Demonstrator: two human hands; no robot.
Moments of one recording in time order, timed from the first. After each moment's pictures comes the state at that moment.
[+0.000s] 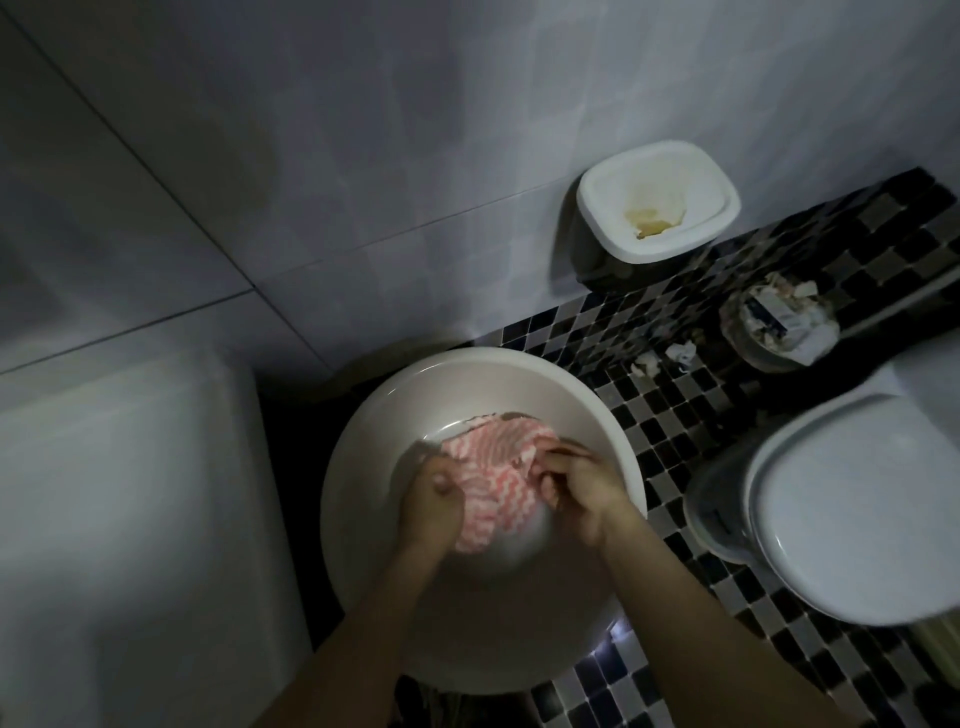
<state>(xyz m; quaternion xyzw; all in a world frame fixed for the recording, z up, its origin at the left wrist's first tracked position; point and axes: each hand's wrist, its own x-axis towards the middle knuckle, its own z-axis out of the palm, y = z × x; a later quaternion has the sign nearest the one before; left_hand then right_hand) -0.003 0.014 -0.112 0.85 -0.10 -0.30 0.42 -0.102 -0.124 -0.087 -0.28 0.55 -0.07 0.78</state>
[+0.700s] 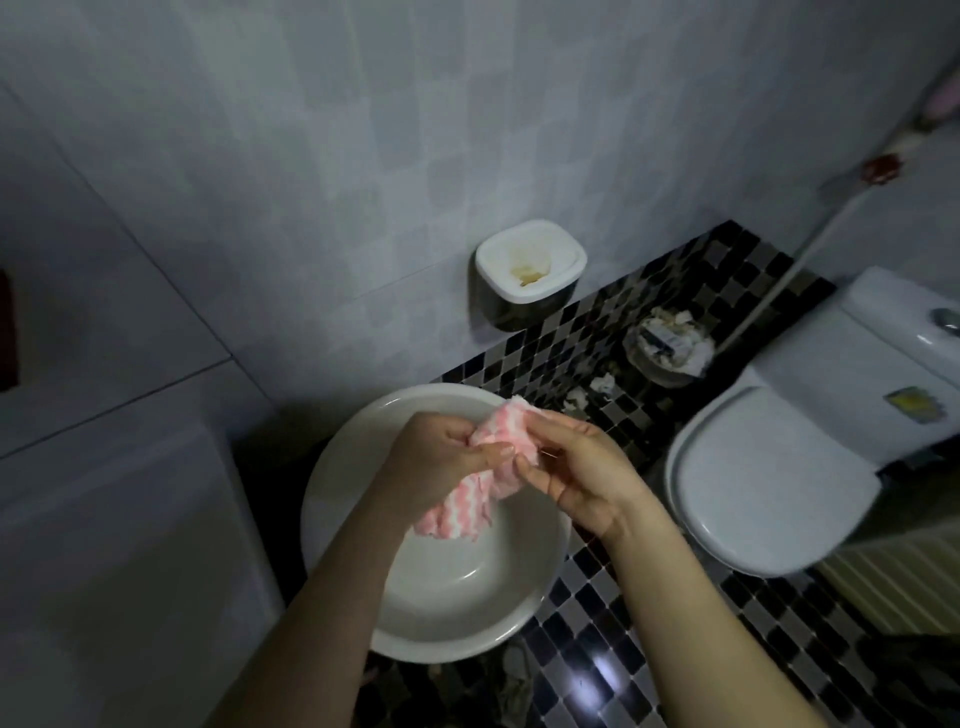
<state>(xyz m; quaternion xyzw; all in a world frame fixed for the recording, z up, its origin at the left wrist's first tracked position) -0.018 0.000 0.071 0.70 -0.36 -0.44 0.44 -0.163 -0.096 0.079 -0.27 0.41 -0.17 0.85</state>
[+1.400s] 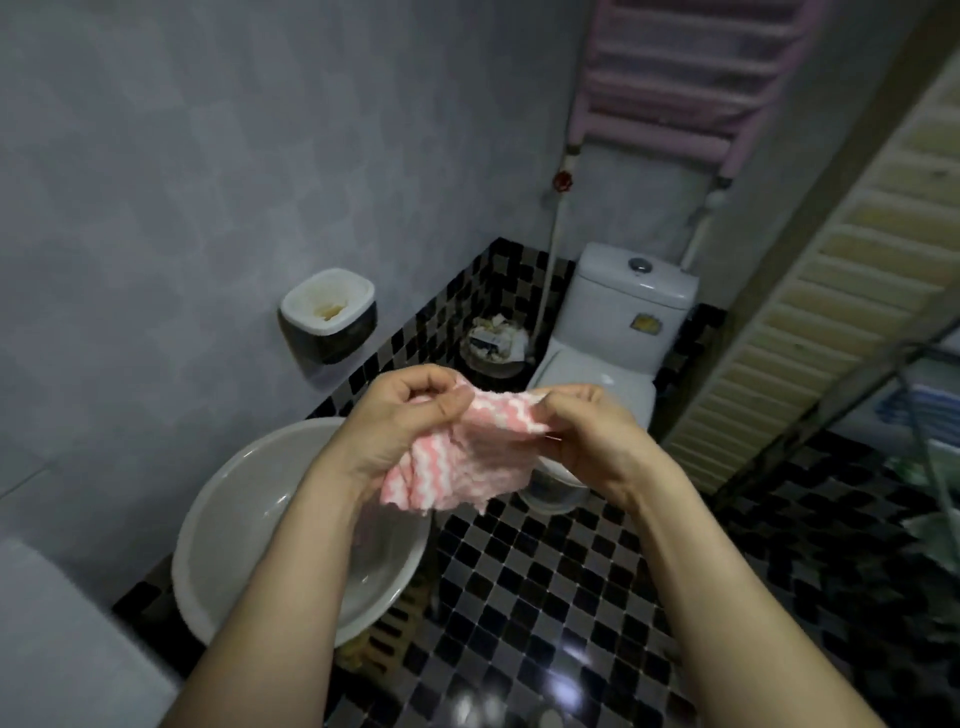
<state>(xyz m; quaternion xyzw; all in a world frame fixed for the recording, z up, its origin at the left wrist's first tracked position) -0.145 0.015 0.178 0.46 -0.47 -0.57 0.48 -0.344 -0.010 0.182 -0.43 0.44 -0.37 0.69</state>
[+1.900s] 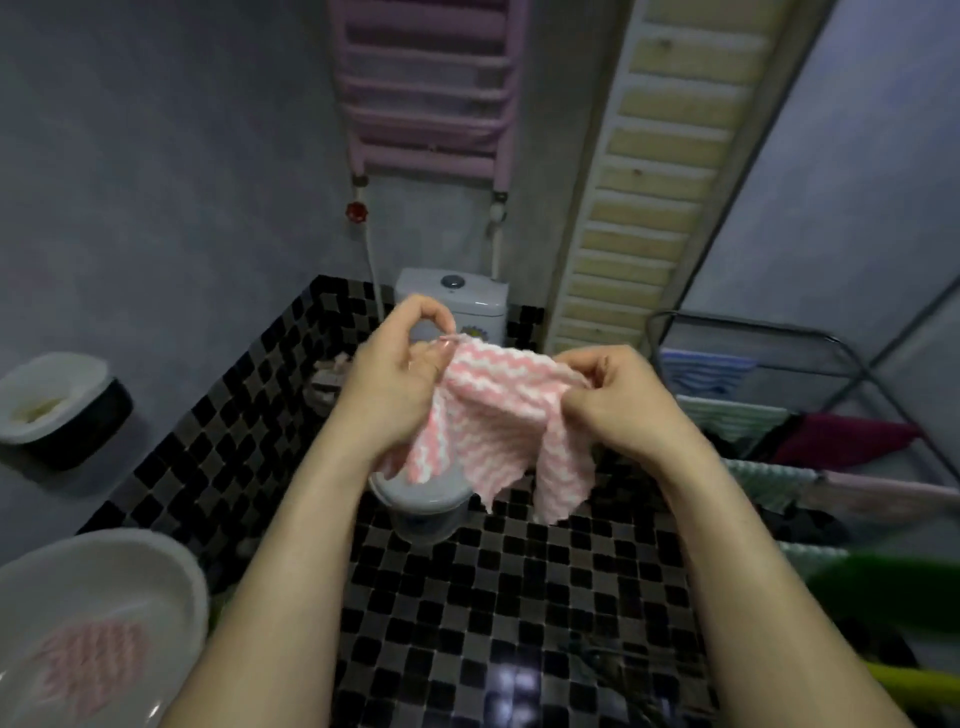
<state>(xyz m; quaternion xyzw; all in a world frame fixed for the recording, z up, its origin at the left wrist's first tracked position) -0.405 -0.048 0.226 0.42 -0.67 -0.42 0.45 -0.608 -0.004 0.233 -0.60 0.63 -0.38 0.32</state>
